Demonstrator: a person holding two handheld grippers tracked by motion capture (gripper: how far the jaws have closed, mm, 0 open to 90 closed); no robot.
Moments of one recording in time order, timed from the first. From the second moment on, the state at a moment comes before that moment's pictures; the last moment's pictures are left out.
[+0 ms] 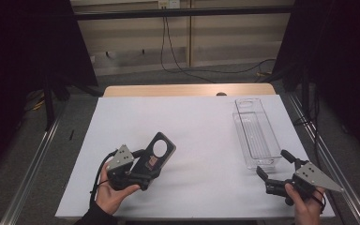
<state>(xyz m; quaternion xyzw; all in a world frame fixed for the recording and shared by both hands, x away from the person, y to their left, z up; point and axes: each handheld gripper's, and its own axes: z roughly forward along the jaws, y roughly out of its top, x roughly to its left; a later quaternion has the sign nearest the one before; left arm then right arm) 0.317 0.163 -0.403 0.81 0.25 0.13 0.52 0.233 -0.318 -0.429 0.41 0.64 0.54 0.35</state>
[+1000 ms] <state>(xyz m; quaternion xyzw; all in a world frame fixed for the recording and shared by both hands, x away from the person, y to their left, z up) 0.347 0.134 -0.400 0.78 0.19 0.09 0.59 0.244 -0.290 -0.411 0.36 0.69 0.57 0.27</state>
